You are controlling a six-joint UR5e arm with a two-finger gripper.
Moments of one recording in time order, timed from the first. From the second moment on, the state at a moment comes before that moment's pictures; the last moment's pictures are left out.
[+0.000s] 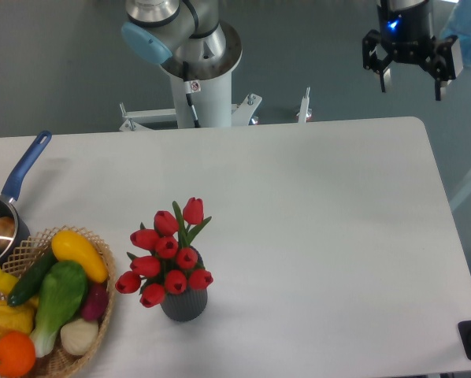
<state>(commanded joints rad) 2.96 -1.53 -1.73 -0.99 1.50 1.61</state>
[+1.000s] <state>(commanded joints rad) 2.97 -1.53 -1.72 -0.98 1.42 1.60</state>
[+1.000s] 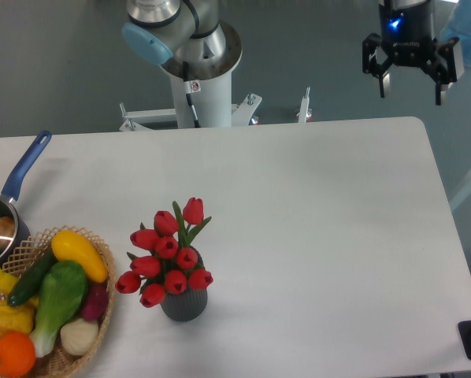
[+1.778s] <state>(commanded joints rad) 2.97 -1.54 -1.73 -0.95 1.42 1.60</state>
